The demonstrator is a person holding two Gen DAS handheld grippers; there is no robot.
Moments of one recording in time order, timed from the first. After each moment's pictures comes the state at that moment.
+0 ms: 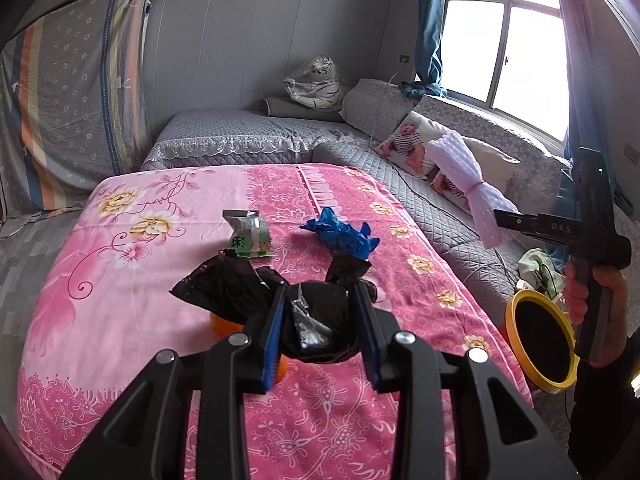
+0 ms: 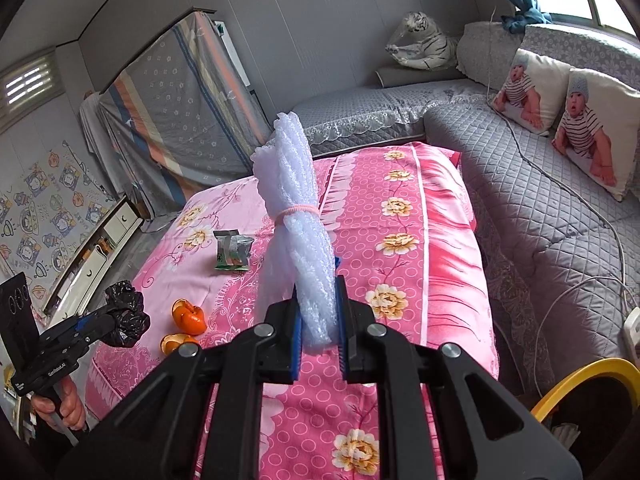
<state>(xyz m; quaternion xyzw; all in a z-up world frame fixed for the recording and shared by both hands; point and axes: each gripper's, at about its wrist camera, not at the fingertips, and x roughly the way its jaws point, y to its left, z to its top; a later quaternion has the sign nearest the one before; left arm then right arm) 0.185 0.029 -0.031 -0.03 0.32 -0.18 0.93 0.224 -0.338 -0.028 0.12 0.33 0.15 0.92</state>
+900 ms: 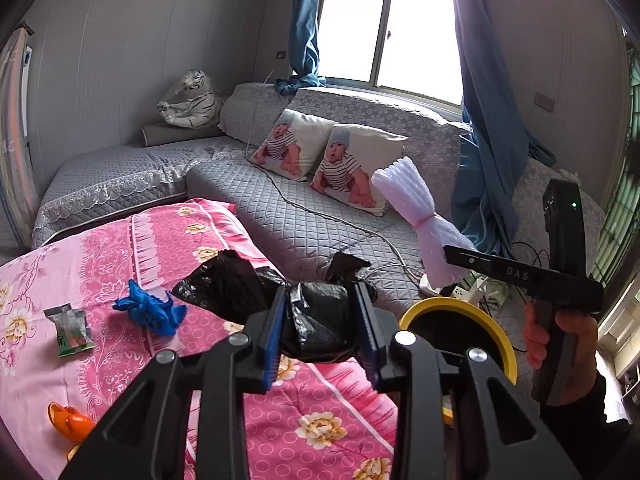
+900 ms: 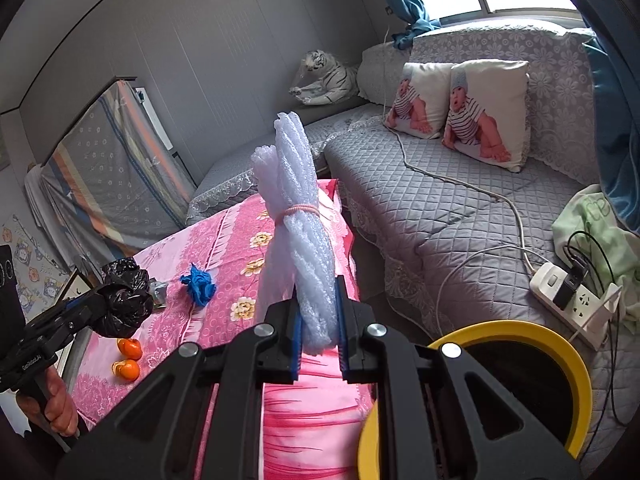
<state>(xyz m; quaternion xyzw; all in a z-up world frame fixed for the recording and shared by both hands) 0.196 -0.186 0.008 0.03 0.28 -0.36 0.89 0.131 -0.502 -0.030 0.19 0.28 0.00 0.94</state>
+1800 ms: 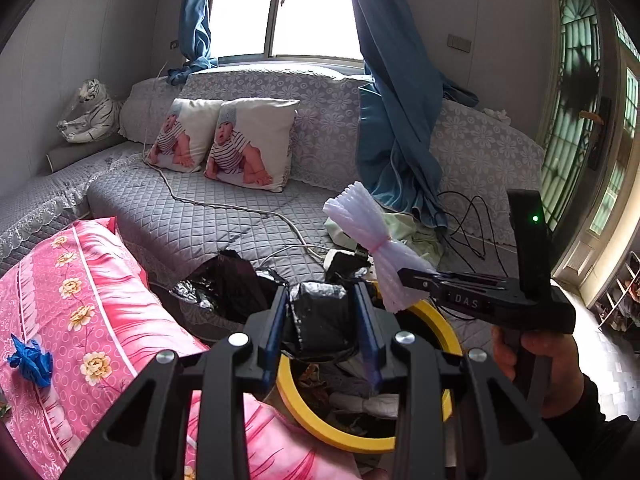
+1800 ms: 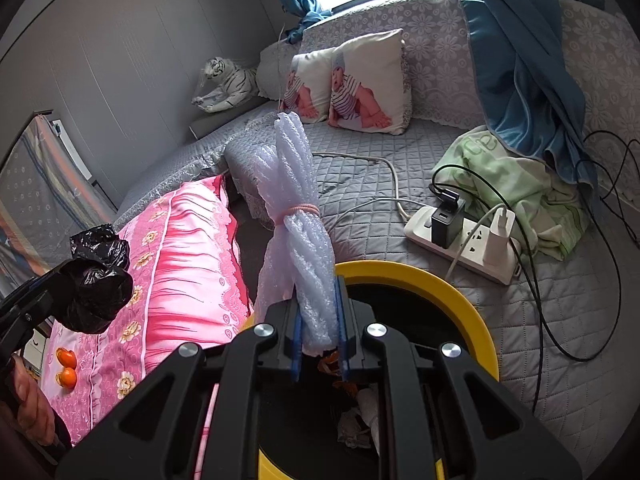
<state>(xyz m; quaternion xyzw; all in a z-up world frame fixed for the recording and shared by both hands) 0.158 -0.341 -0.027 0.10 0.29 -0.50 0.81 0.046 -0.600 -0.098 0.23 0.31 -0.15 0.91</state>
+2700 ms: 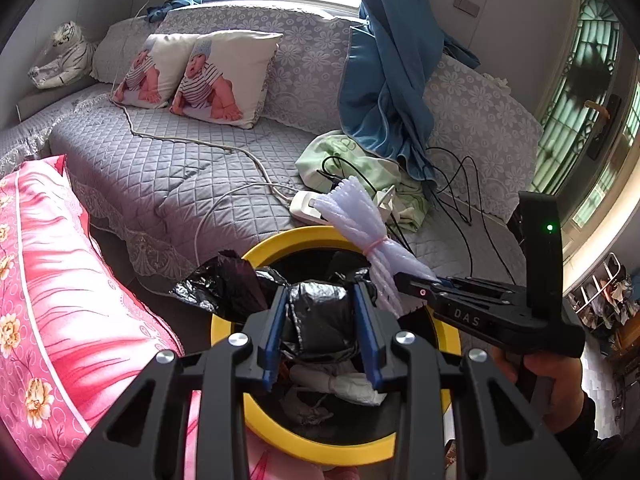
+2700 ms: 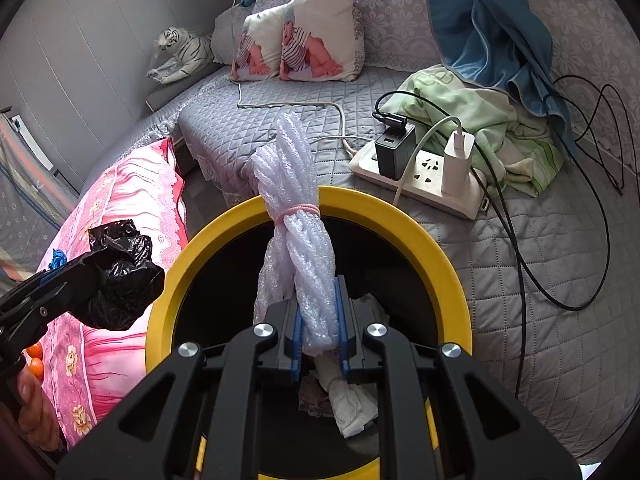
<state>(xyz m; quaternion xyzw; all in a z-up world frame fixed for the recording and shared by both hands) 0.172 -0.404 -0.107 0.10 0.39 -0.52 0.76 0.035 -0.620 -0.166 0.25 0.38 -0.20 0.87</state>
